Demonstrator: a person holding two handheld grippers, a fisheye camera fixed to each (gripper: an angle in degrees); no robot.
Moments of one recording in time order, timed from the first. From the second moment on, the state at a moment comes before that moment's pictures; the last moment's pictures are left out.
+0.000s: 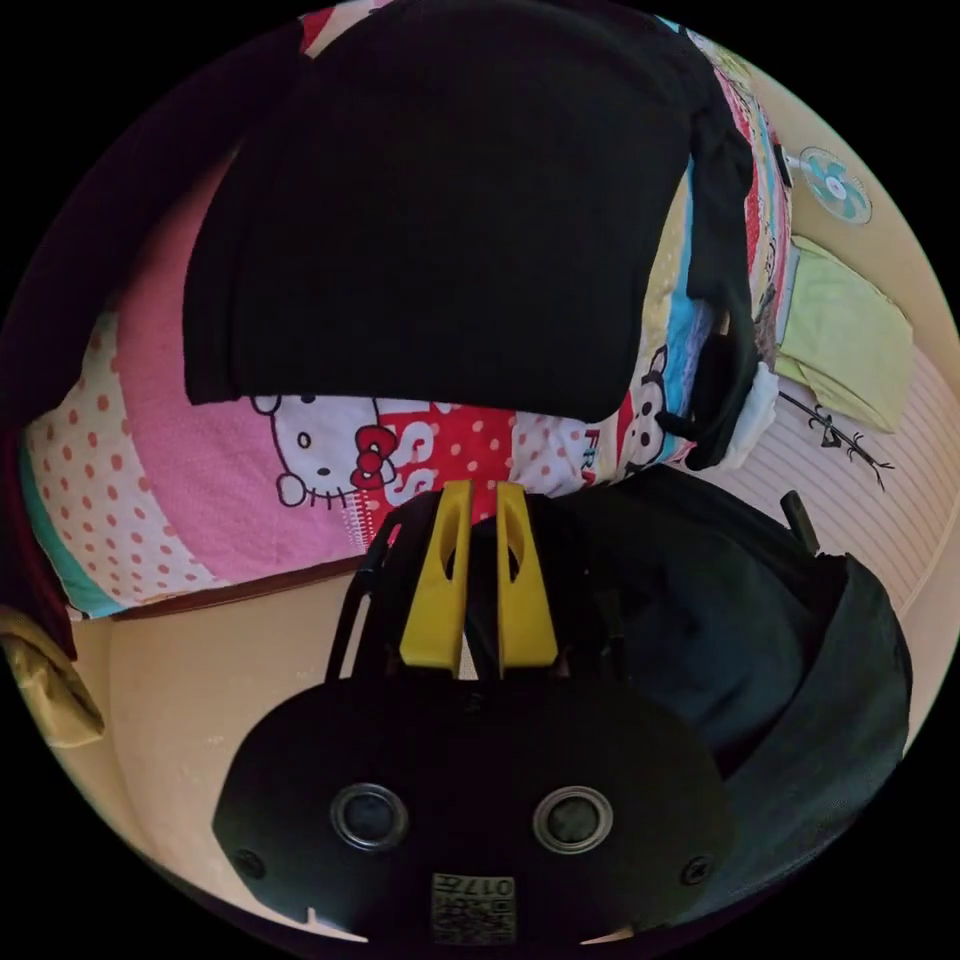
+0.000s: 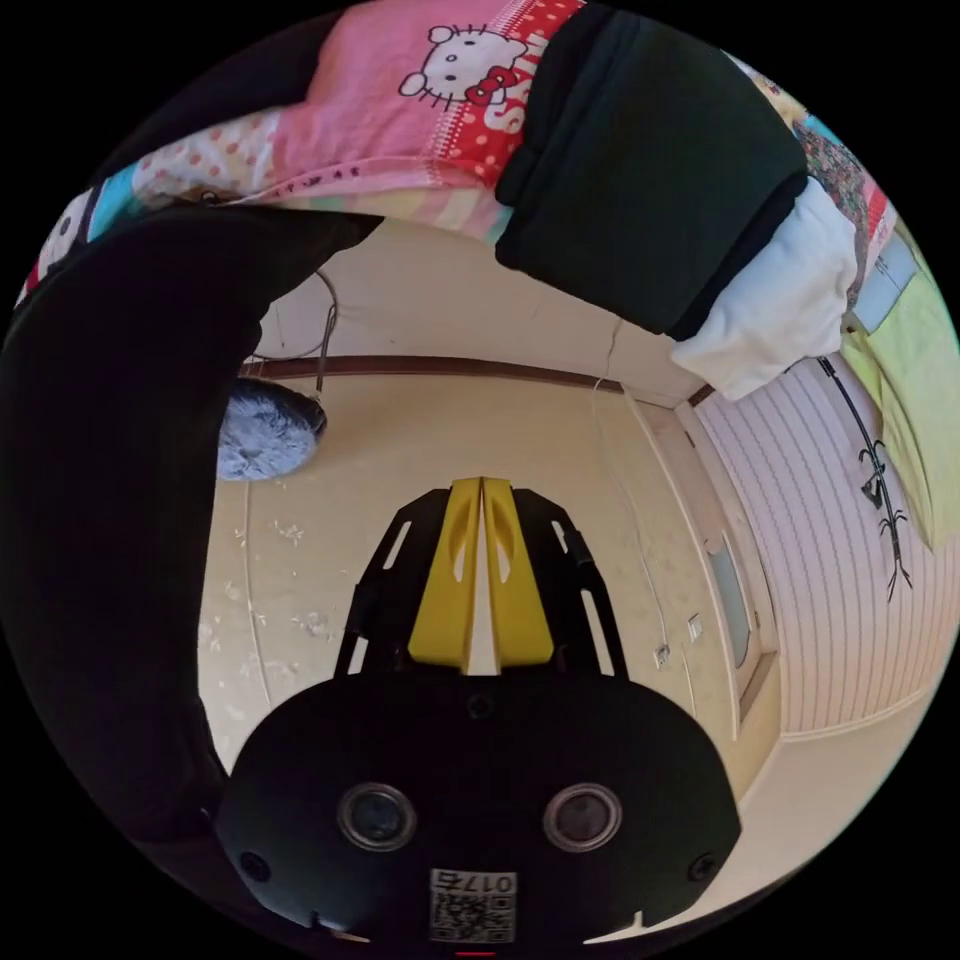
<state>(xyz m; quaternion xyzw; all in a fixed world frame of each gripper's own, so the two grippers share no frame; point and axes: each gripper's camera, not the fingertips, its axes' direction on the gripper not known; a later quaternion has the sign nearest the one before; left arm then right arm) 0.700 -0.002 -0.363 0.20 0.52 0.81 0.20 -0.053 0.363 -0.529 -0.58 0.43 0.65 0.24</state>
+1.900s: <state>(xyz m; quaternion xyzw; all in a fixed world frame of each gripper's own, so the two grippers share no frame) 0.543 0.045 -0.187 0.18 0.61 0.75 0.18 0.084 0.413 -0.770 -0.28 0.34 0.60 0.67</state>
